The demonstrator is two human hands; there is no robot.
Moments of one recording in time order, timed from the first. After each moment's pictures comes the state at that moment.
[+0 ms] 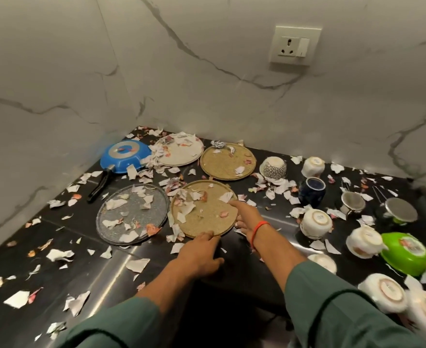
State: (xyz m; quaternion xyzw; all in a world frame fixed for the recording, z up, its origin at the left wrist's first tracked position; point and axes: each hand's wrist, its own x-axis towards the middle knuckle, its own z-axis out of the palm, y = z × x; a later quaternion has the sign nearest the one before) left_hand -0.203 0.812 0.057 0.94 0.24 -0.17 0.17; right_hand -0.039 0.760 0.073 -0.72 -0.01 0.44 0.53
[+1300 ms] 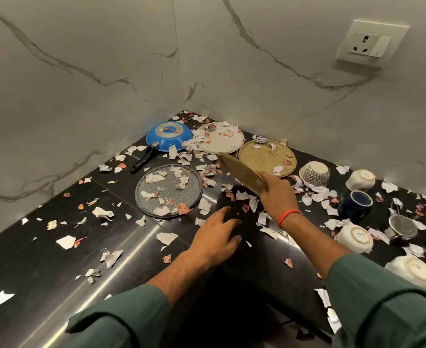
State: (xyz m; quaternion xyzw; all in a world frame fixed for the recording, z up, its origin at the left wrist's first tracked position) left_hand -0.239 0.805 0.076 0.92 0.32 0.03 0.22; right_hand -0.047 0.767 0.133 -0.81 -0.50 0.06 0.30
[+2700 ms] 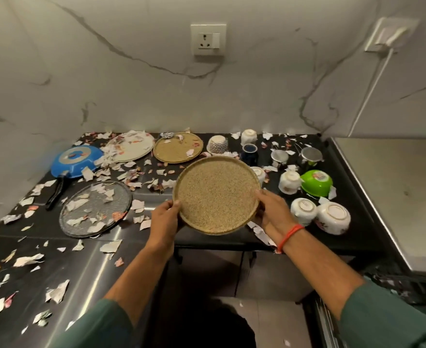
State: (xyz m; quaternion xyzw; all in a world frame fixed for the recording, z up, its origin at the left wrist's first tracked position) left_hand -0.241 0.713 0.136 0.54 0.40 0.20 0.71; right_hand -0.099 0.529 0.145 -0.58 0.04 0.31 0.75
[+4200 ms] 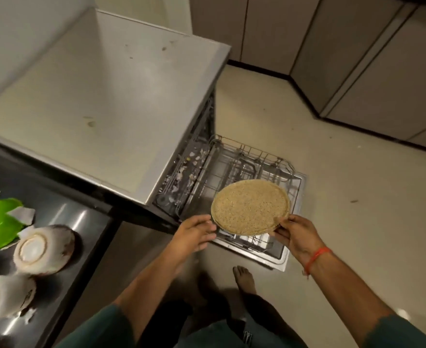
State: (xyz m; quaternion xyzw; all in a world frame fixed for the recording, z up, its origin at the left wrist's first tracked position) left_hand -0.062 0.202 -0.006 0.71 0.07 -0.52 0.48; right_hand -0.220 -0.005 -0.022 -0.35 0.58 -0.08 0.73
